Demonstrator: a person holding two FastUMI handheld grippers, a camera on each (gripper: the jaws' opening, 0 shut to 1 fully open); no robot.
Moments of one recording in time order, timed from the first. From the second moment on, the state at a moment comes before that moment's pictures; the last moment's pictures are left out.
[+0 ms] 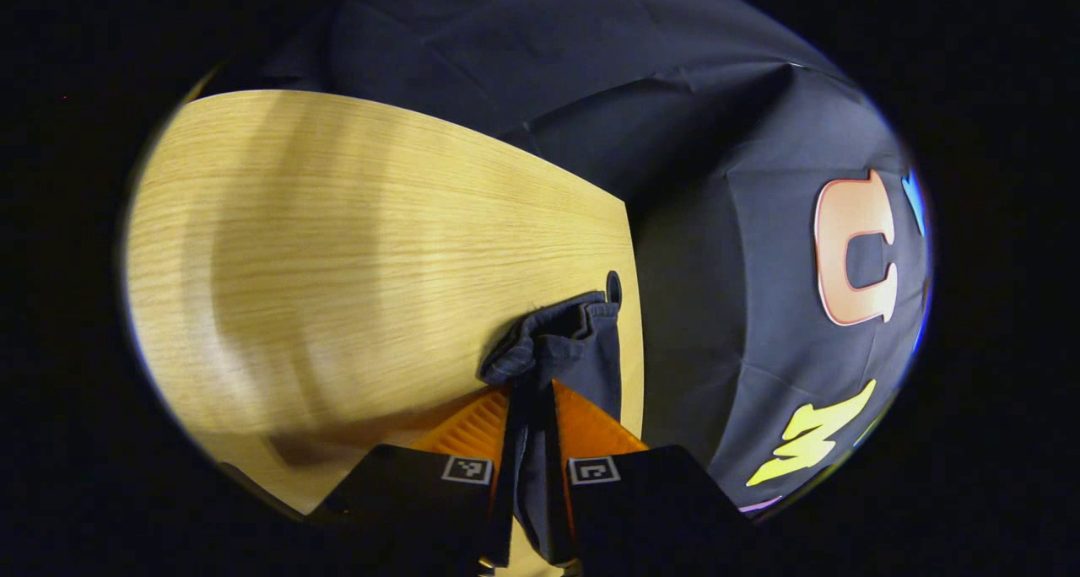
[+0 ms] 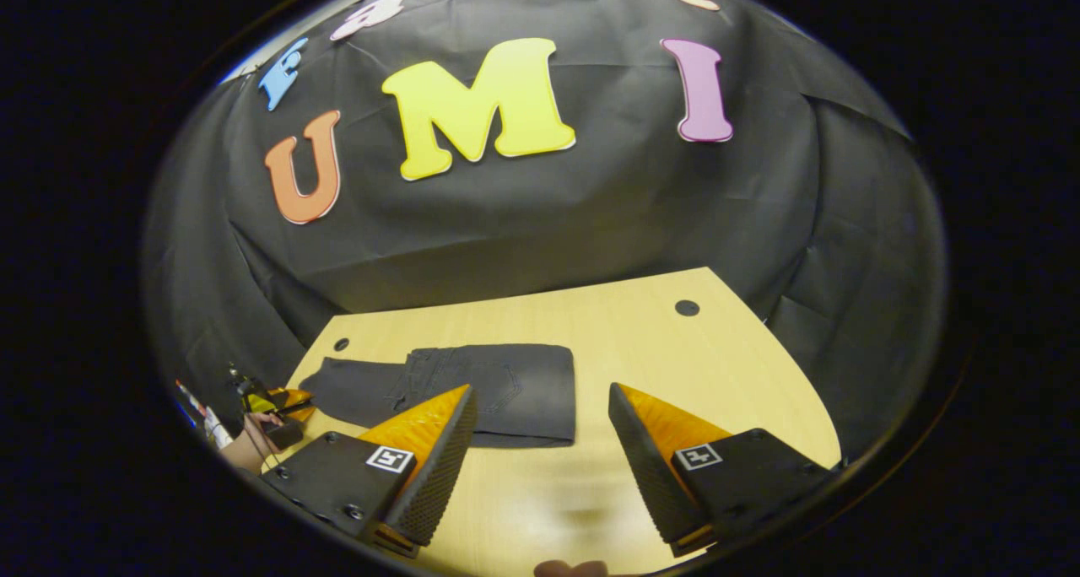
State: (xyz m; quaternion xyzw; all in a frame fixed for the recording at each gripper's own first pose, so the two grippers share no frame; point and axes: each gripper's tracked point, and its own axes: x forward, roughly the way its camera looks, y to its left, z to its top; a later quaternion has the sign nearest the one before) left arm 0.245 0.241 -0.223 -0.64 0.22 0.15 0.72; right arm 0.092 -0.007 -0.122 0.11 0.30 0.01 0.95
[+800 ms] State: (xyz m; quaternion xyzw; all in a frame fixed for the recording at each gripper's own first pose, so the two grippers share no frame) left arm 0.261 0.105 -0.028 -0.45 0.17 -0.01 0.88; right arm 0.030 -0.066 -0.081 0.07 0.24 0.01 0.97
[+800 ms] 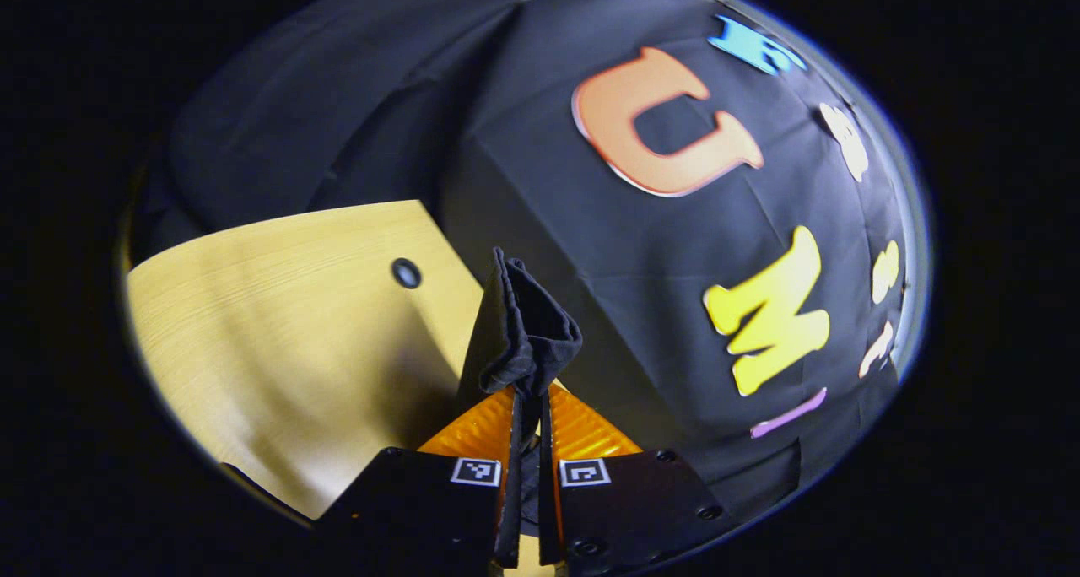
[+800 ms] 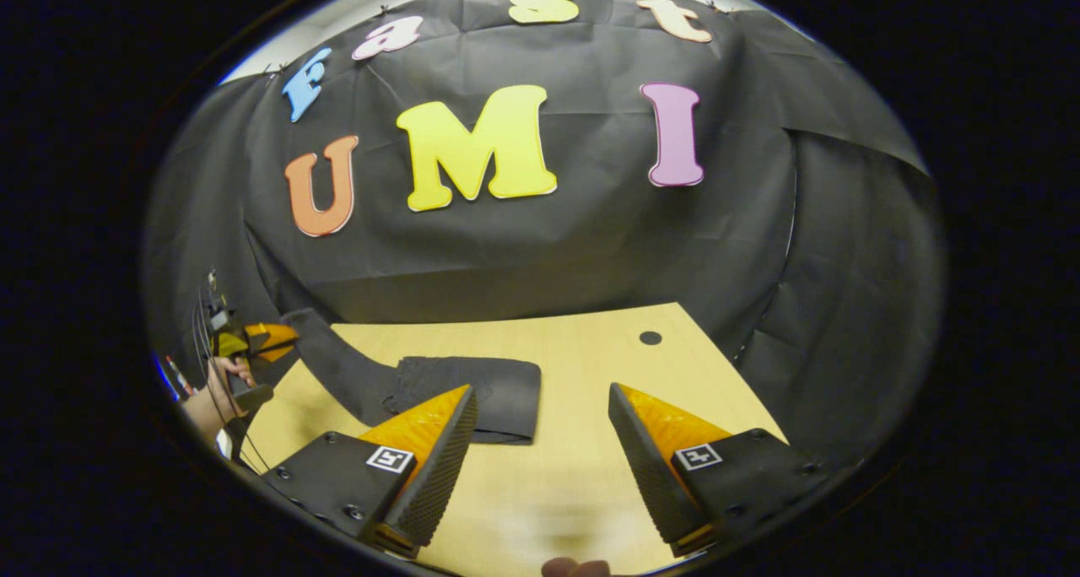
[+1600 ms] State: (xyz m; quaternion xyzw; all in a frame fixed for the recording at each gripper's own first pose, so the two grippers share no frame) left arm 0.263 -0.143 -0.071 -0.18 0.21 -0.16 0.95; right arm -0.040 -0.174 -0.119 0.10 0.27 -0.10 0.95
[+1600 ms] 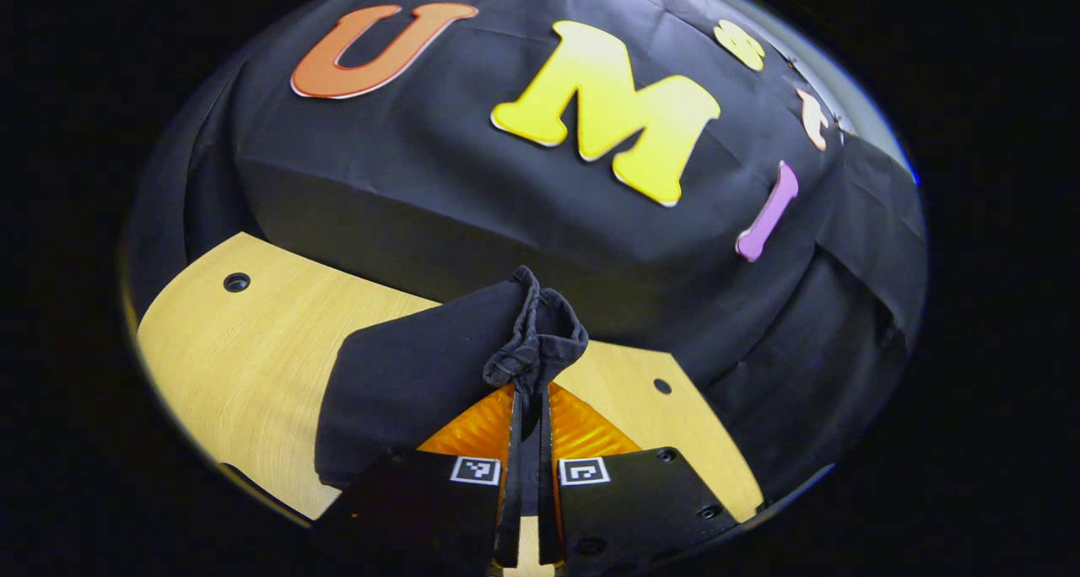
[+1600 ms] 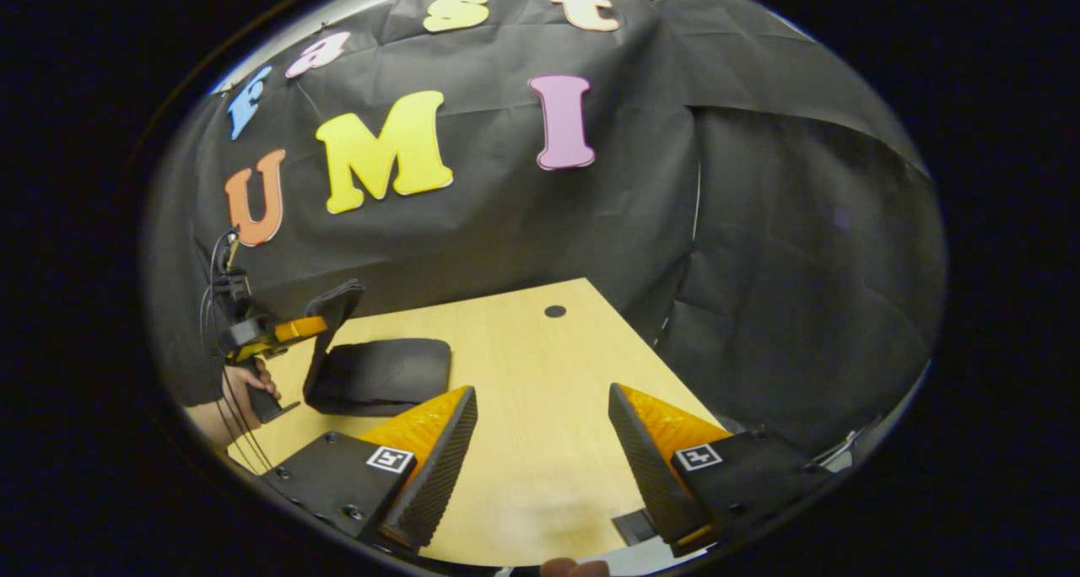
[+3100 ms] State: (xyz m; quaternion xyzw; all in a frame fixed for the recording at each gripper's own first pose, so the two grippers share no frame) left arm 0.206 -0.168 -0.003 -0.17 0.17 -0.21 0.95; right arm 0.037 -0.094 -0.078 0.07 0.22 0.02 0.97
